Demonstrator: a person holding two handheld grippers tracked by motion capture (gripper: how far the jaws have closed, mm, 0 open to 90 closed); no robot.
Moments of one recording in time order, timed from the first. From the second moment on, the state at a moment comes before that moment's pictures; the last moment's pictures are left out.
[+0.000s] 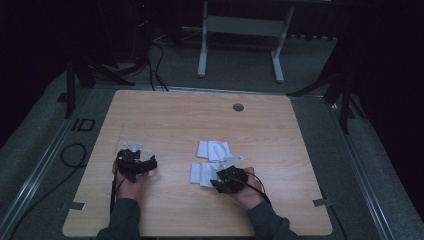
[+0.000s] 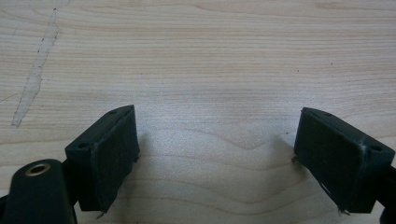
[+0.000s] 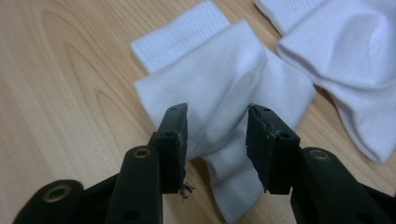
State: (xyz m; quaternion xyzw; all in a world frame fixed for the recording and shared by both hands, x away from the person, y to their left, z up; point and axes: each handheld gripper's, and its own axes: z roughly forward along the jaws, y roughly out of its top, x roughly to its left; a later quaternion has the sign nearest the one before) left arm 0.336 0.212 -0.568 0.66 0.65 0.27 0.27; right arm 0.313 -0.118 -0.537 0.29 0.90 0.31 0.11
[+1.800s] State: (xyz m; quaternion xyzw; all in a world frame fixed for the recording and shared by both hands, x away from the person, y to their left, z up) left arm 0.336 0.212 -0.568 0.66 0.65 0.27 0.27; right arm 0.317 -0.227 -0.477 0.37 0.86 0.31 0.17
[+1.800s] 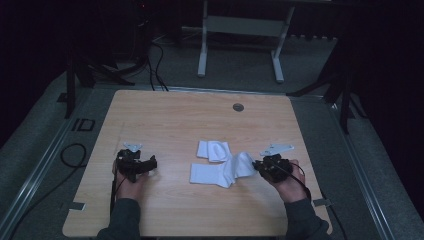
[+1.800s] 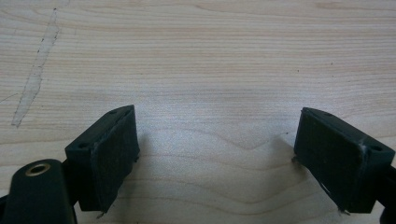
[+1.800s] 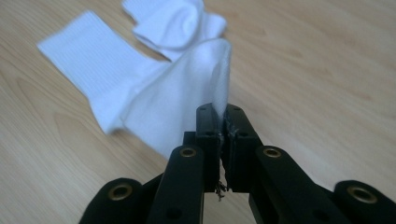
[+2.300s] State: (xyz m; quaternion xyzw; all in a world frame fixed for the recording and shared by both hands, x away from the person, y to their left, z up) left arm 0.336 0.212 -0.568 0.66 0.65 0.27 0.27; right arm 0.326 -0.244 -0.490 0.40 0.85 0.29 0.18
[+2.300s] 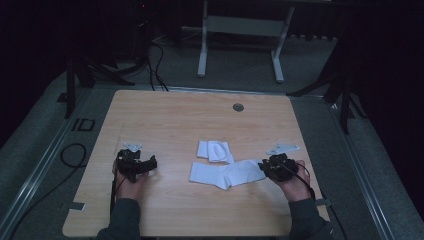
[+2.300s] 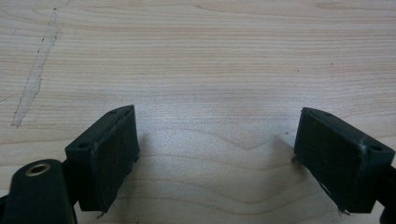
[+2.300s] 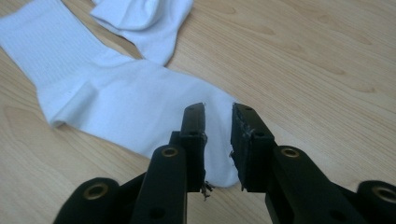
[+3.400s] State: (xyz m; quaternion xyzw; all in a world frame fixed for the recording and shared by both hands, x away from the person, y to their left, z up) left arm 0.336 0.212 -0.568 0.66 0.65 0.27 0.27; right arm 0.297 -0.217 -0.545 0.40 0.86 0.29 0.10
